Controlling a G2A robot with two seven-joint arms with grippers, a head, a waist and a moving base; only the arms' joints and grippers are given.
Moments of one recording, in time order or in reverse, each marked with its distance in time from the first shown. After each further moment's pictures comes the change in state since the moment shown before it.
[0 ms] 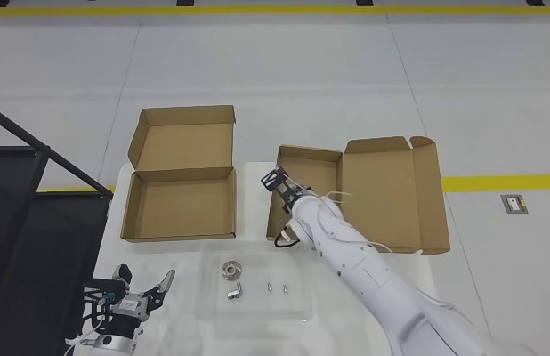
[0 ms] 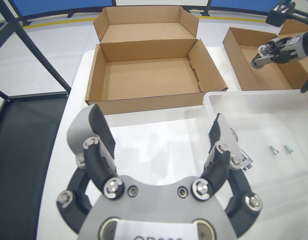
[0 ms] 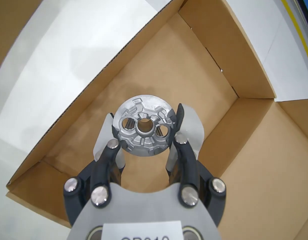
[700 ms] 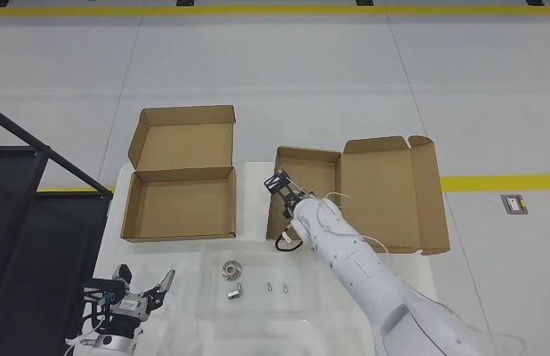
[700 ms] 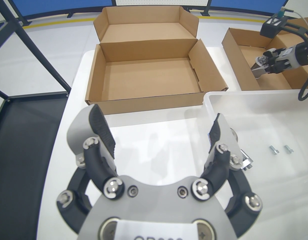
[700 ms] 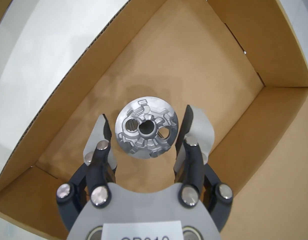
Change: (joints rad) left arm 0.000 0.000 0.000 0.000 0.000 0.000 0.000; right arm 0.065 -0.098 0.007 0.274 0.071 -0.053 -0.124
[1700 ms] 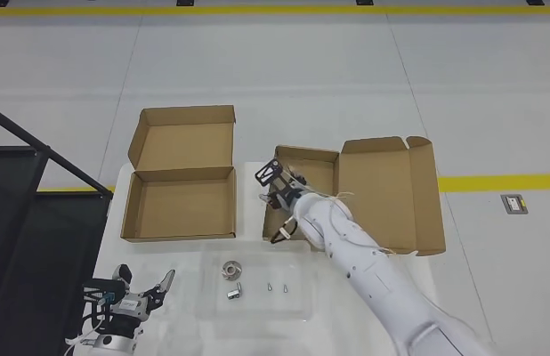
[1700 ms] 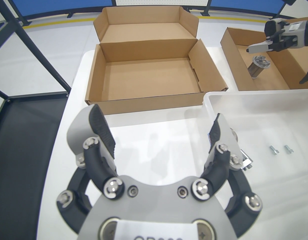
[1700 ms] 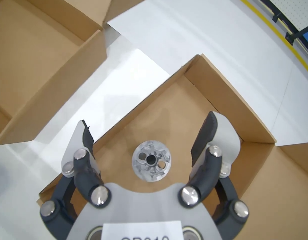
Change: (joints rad) left arm 0.000 0.000 0.000 0.000 0.000 0.000 0.000; right arm -0.181 0.168 0.158 -0.484 -0.146 -0.145 -0.141
